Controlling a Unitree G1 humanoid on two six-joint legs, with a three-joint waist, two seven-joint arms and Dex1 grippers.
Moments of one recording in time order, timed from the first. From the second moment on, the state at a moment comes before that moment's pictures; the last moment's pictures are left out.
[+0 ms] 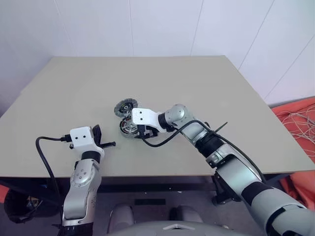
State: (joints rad) left arm 0.14 0.05 0.11 -0.36 -0.20 0.27 0.07; right arm -0.86 -0.18 0.55 0.54 -0.18 0.09 1.08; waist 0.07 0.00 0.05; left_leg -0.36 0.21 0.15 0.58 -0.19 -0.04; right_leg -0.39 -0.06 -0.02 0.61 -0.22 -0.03
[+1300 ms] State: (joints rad) left arm 0.15 0.01 0.12 -0.36 -0.18 0.25 0.07; right arm -0.96 -0.13 0.56 0.78 -0.27 -0.07 1.13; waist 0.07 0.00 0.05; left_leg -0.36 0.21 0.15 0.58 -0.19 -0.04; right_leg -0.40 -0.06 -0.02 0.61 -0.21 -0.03
